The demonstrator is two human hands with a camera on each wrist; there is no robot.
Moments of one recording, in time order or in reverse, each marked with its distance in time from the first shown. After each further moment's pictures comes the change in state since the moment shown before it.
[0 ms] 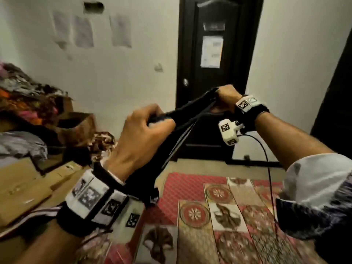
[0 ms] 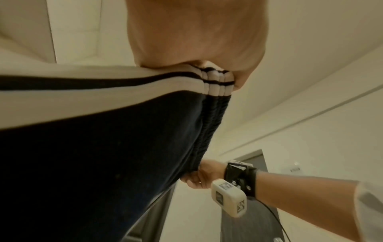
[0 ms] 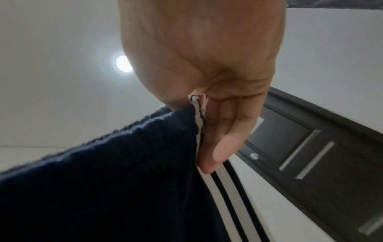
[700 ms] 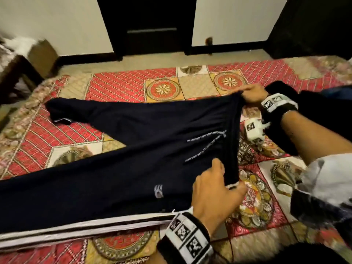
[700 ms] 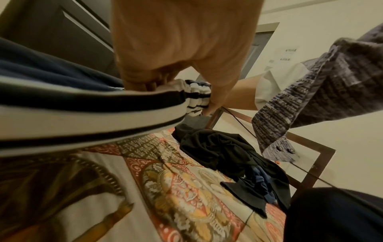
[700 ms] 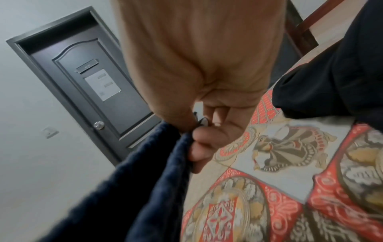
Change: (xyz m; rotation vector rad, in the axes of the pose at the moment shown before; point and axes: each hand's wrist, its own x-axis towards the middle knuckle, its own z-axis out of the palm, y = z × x) left_hand -0.314 -0.079 0.467 0.026 -0.777 -0.584; right_hand -0.057 0.567 -0.202 -0.465 -0.058 0.455
